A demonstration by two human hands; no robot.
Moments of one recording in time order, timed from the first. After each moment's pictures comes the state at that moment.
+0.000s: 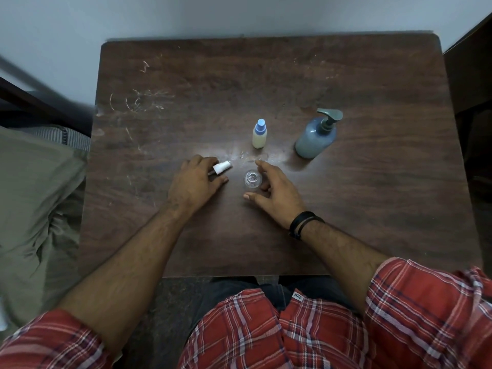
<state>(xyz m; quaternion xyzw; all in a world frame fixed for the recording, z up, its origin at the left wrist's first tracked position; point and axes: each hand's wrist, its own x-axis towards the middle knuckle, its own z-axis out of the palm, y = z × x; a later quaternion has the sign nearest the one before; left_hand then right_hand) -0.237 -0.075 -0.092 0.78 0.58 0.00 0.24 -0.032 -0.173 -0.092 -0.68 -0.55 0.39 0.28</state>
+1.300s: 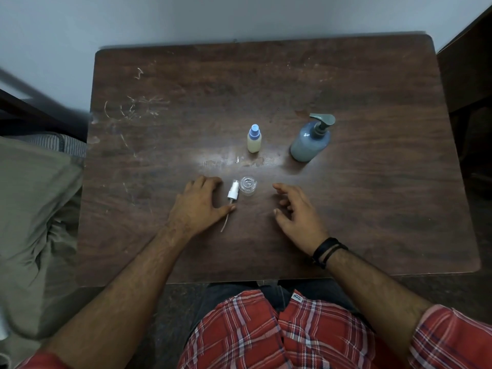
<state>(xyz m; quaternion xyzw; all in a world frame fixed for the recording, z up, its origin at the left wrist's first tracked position) -0.233 -0.108 -0.077 0.78 0.55 -0.07 0.28 -0.001 -0.224 -0.087 -0.71 -0.50 0.42 0.27</state>
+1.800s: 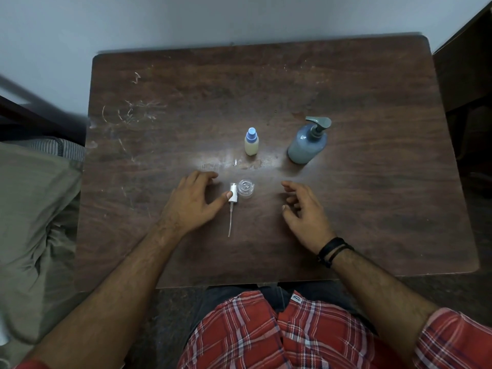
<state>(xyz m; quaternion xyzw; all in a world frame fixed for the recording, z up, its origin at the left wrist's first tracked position) -0.235 -0.100 -0.068 0.79 0.54 0.03 0.27 0.012 -0.224 -0.086 -0.72 -0.48 0.40 0.30</state>
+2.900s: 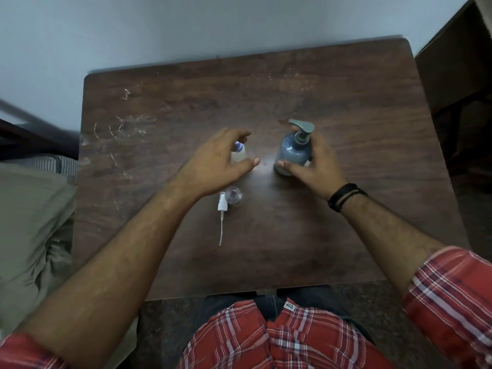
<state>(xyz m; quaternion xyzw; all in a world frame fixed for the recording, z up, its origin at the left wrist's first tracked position) -0.136 -0.049 0.011 0.84 0.42 0.09 0.33 0.089 -0.142 -0.054 -0.71 -0.51 0.32 0.36</state>
